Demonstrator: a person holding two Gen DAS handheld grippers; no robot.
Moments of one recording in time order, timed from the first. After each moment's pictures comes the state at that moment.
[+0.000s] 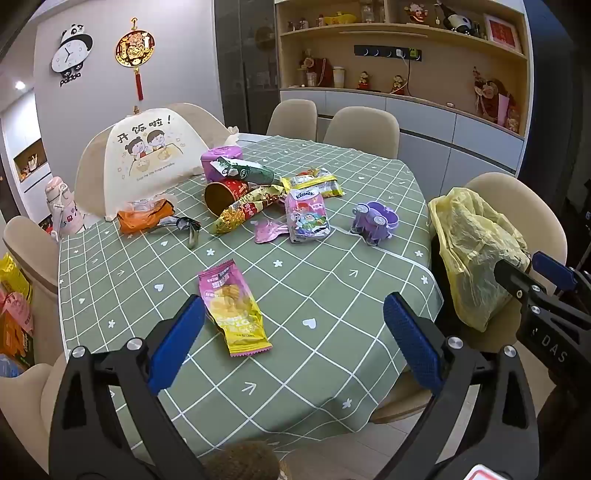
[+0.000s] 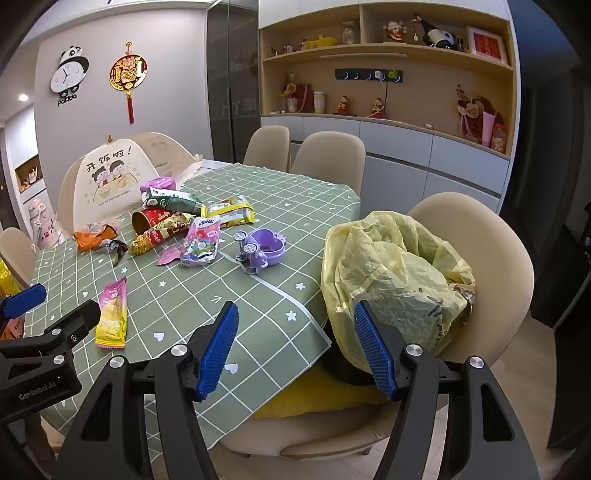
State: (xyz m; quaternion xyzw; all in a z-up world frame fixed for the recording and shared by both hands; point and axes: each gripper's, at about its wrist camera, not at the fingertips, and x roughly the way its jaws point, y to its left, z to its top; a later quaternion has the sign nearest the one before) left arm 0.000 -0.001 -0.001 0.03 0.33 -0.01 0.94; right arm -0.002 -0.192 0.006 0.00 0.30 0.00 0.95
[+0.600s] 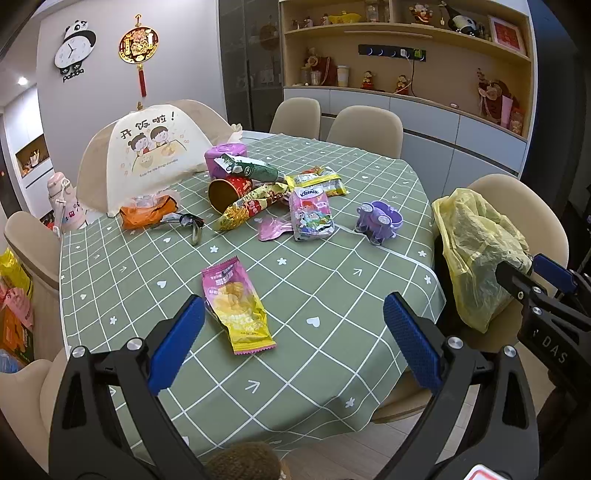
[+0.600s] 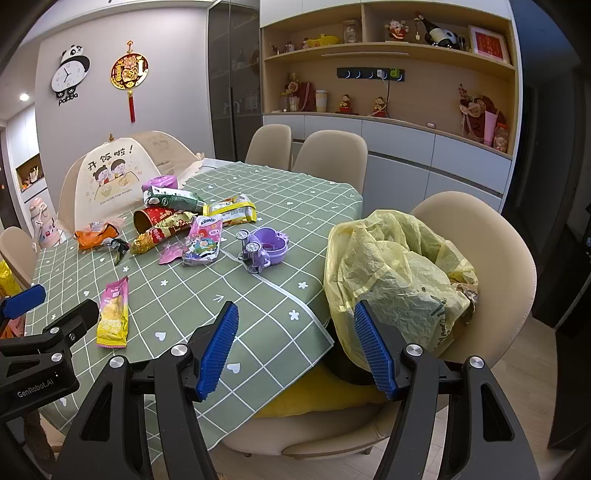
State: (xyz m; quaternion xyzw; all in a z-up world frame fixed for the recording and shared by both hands) left arm 0.001 0.006 -0.001 0.03 0.33 -0.01 0.94; right arm -0.001 -0.190 0.005 0.00 0.31 0.00 0.95
